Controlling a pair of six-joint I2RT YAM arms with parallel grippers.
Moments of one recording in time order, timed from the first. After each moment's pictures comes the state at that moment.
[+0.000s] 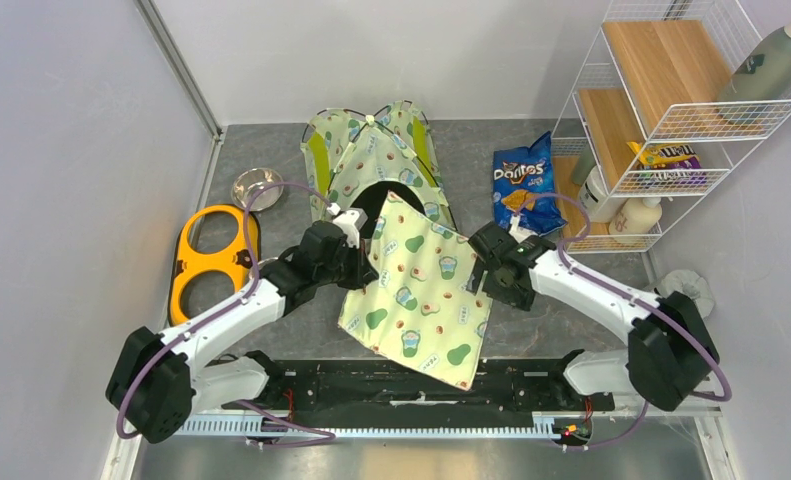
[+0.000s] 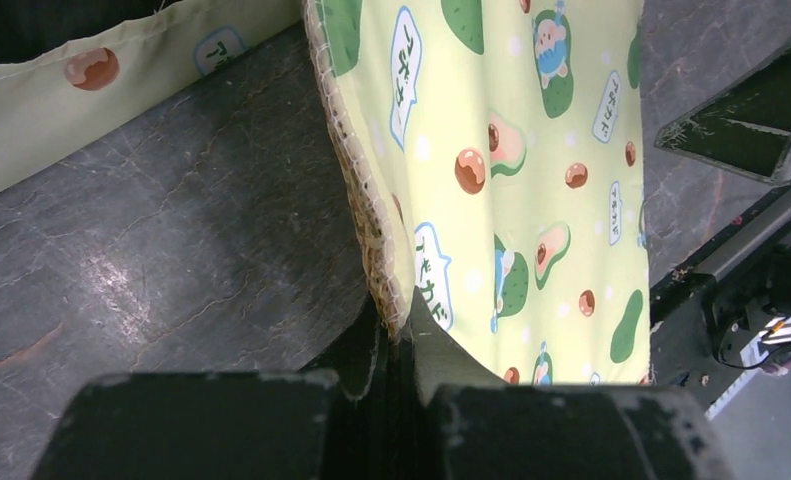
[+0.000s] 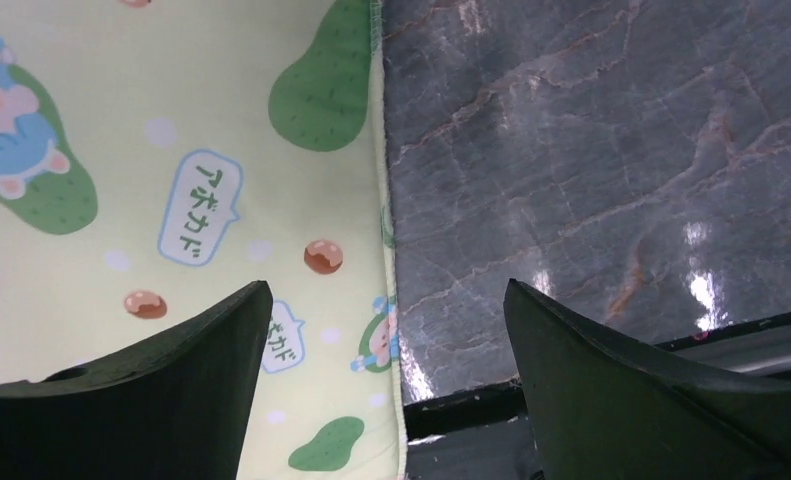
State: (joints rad) left arm -0.62 1.12 0.64 -0.20 0.17 -0.44; right arm 0.65 1.30 0.85 -0.87 0.29 0.99
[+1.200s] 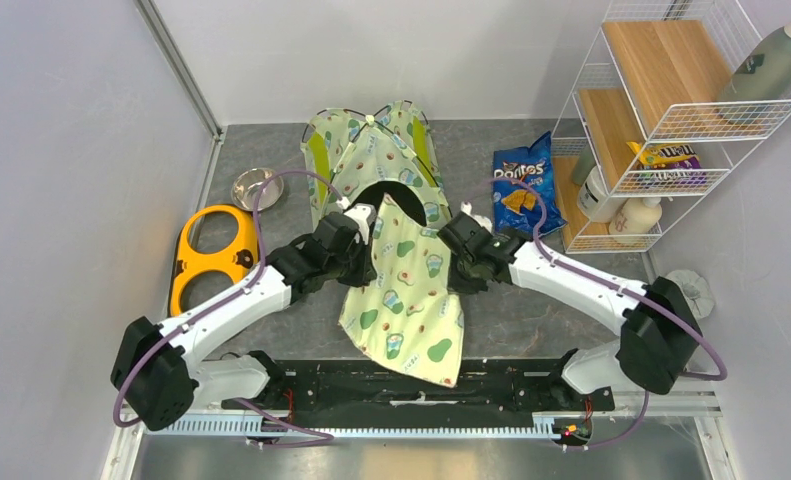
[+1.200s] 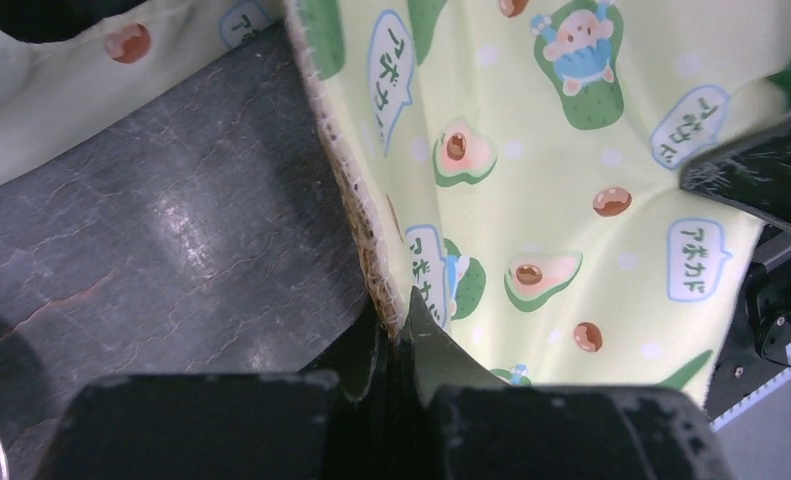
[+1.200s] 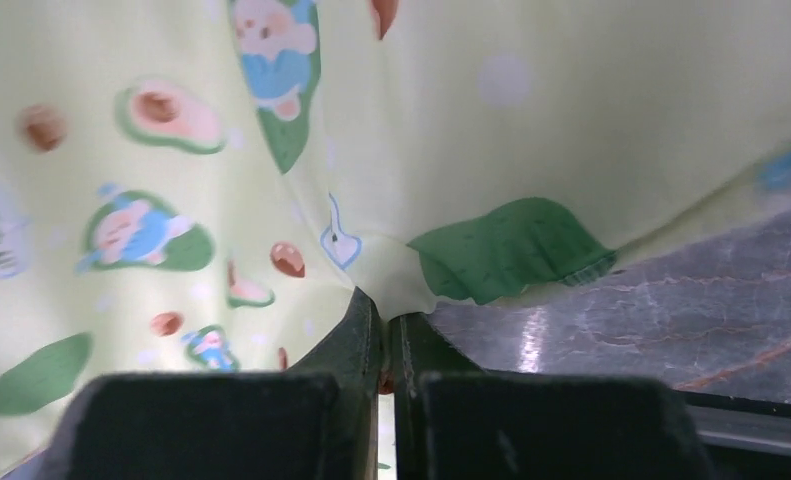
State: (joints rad) left arm -0.70 1.18 0.81 -0.43 0.04 -0.42; right arm 0.78 1.42 0.98 -0.76 0.11 0.86
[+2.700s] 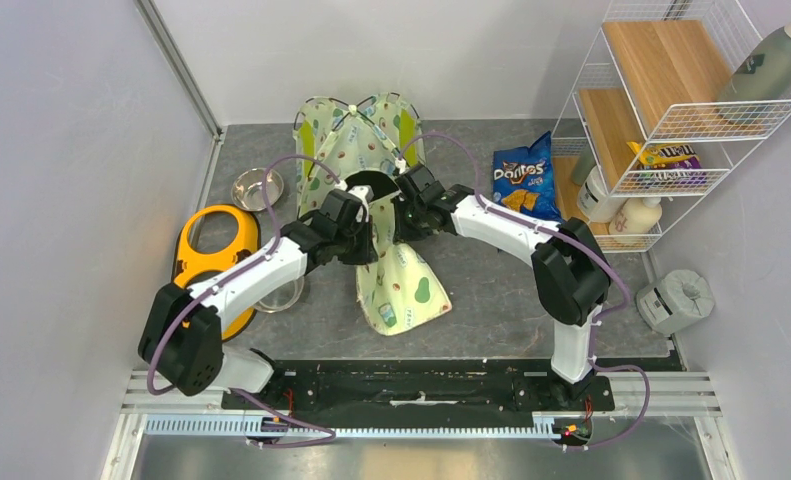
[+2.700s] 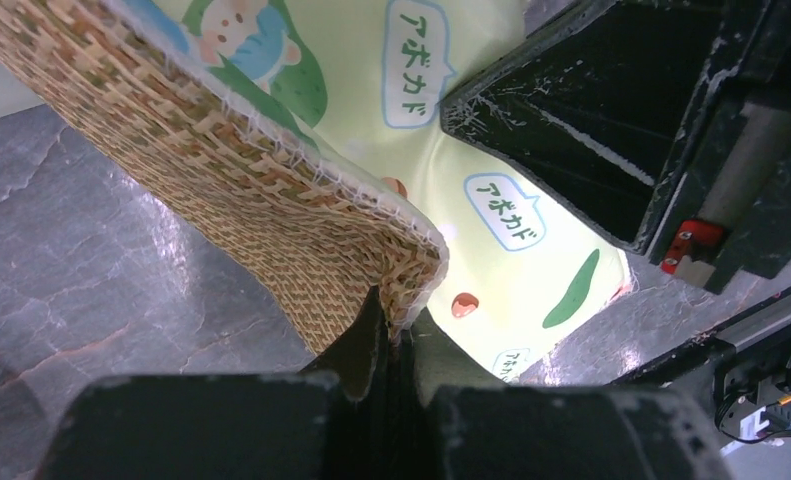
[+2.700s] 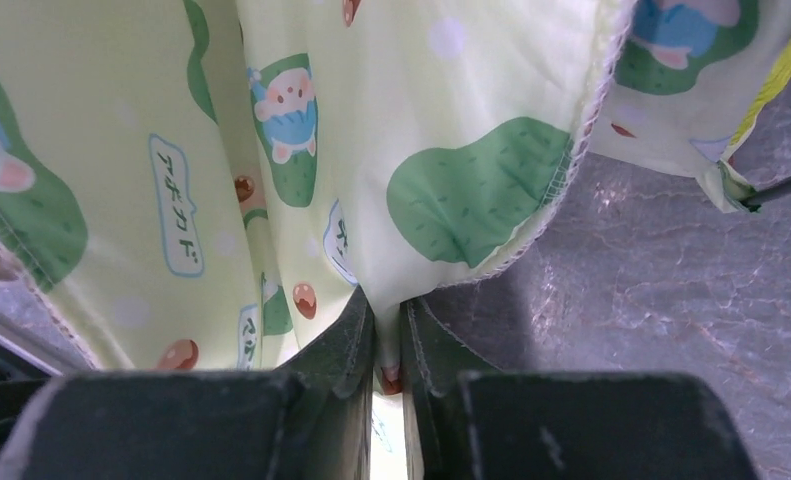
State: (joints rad) left arm -0.60 1.38 0.94 -0.43 0.07 -0.48; right arm 0.73 1.91 1.47 -0.49 -0.07 0.50
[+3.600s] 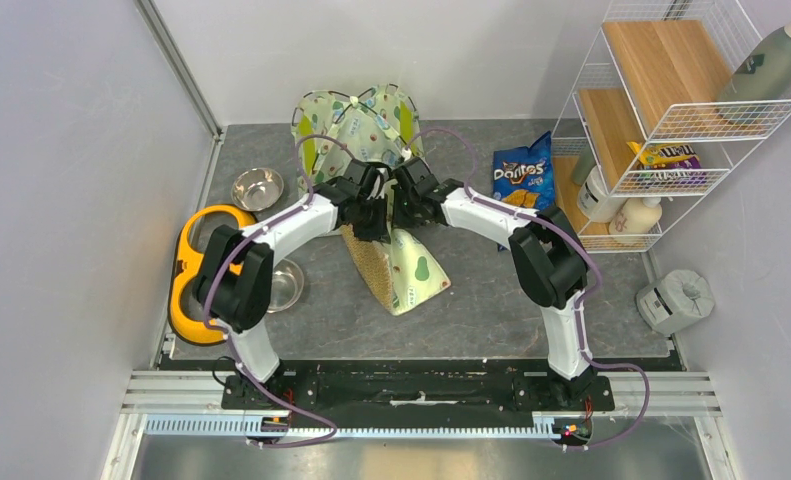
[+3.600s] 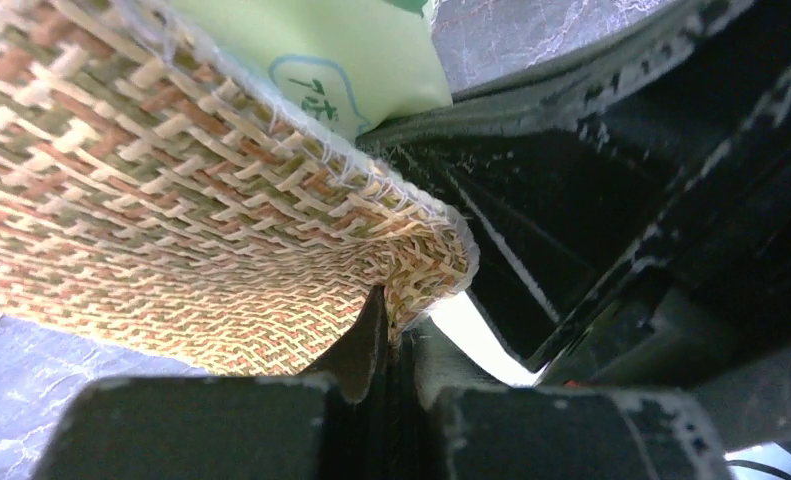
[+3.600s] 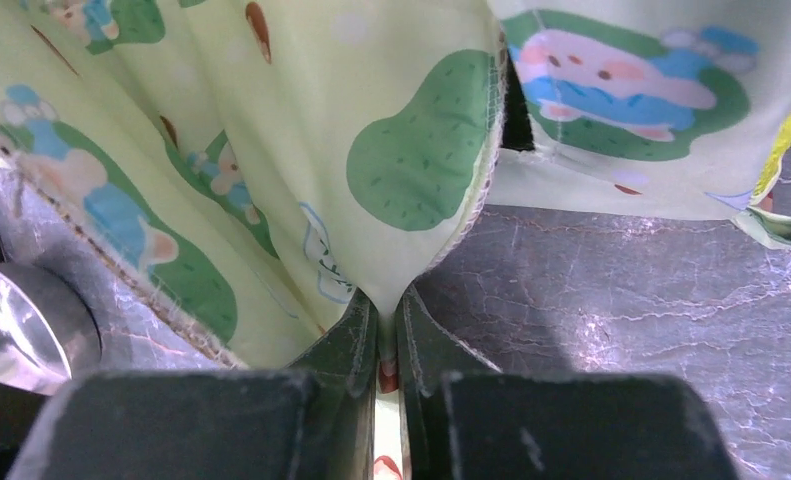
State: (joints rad) left arm -0.52 1.76 1.25 -0.51 0.19 -0.45; right arm 0.69 2.07 1.59 -0.40 0.00 0.61
